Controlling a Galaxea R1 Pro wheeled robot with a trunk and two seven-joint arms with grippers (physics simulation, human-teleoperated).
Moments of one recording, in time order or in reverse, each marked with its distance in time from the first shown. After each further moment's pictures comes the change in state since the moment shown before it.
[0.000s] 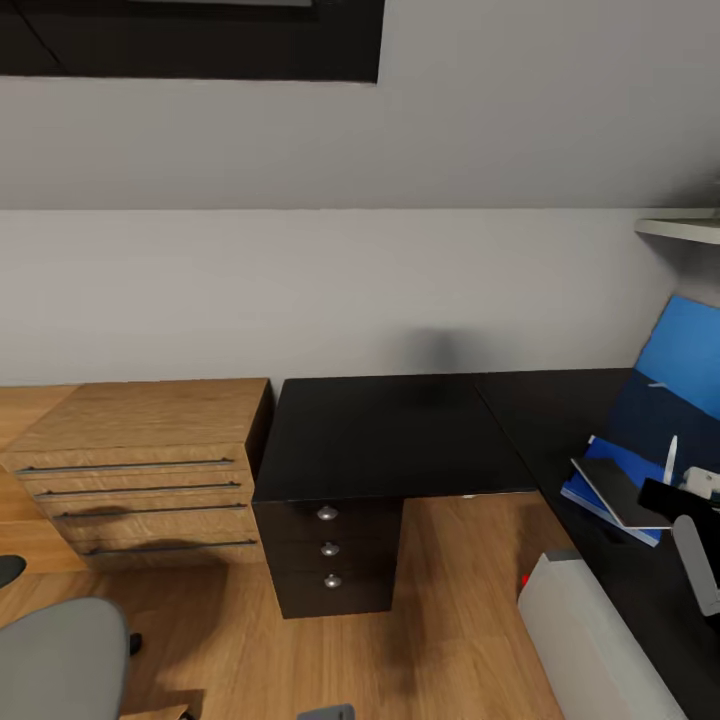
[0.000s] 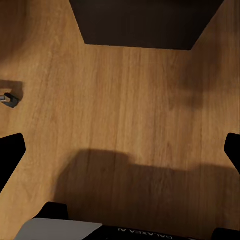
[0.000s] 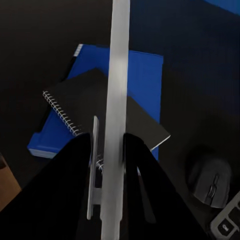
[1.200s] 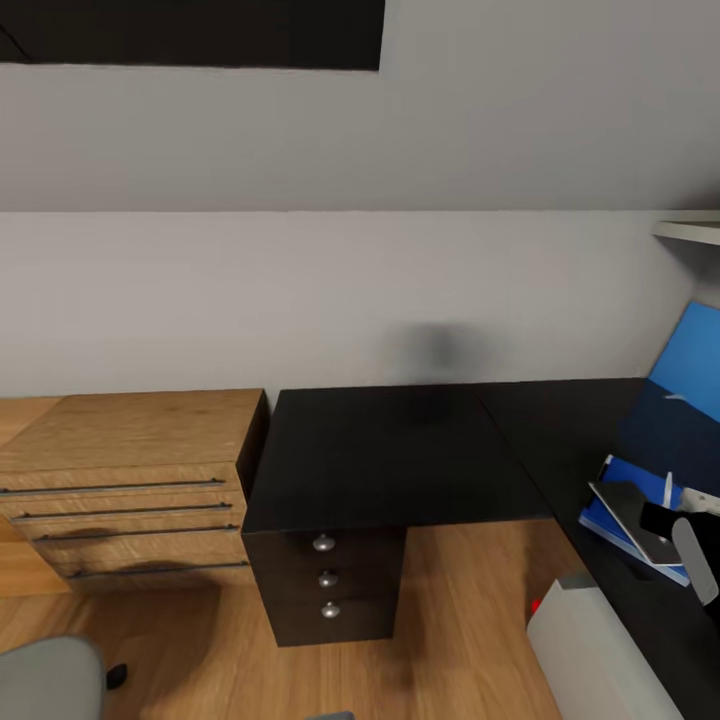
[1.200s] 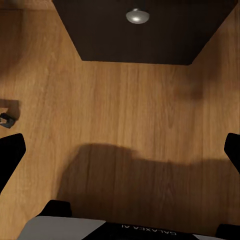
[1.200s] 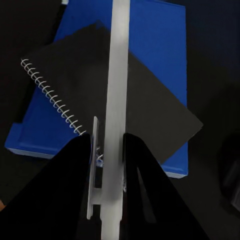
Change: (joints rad) left arm 0.000 0.000 -0.011 0.025 -0.004 -0.009 -0.003; right arm -0.078 -0.051 0.027 0.259 -0.010 0.046 0.004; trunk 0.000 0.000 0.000
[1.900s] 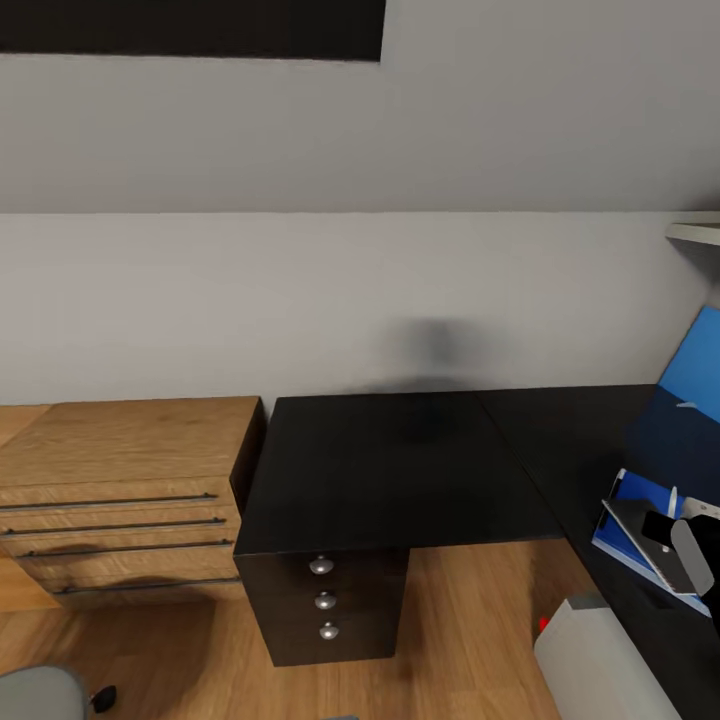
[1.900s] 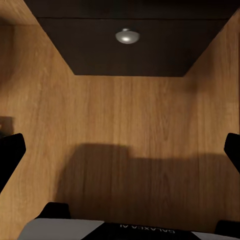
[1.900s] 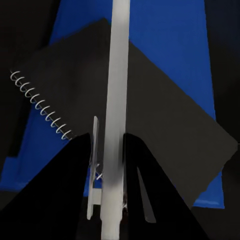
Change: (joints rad) left arm 0.000 0.000 -0.032 0.002 0.000 -0.001 0.000; right arm -0.071 -0.021 0.000 0.190 0.006 -0.052 -0.003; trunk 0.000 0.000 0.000
